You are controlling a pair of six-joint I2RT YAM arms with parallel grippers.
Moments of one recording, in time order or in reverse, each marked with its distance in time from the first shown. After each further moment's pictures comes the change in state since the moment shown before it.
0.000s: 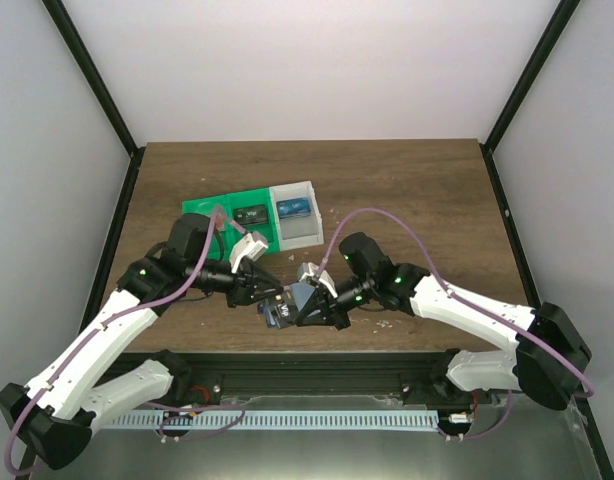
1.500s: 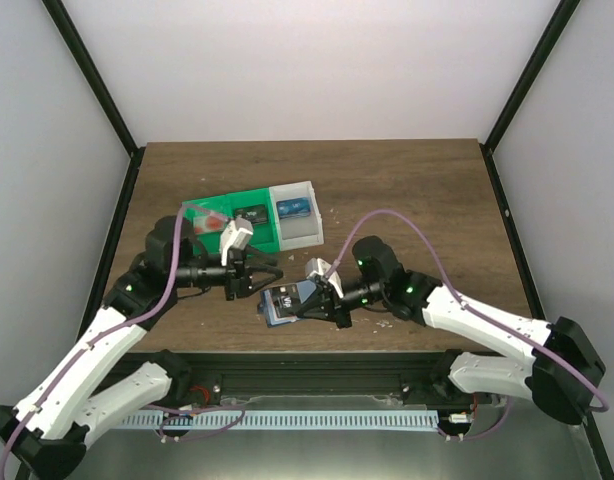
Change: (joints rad) left arm 0.000 -0.125 -0.048 0.315 -0.068 -0.204; right arm -0.001 -0.116 -0.097 0.186 0.117 0.006
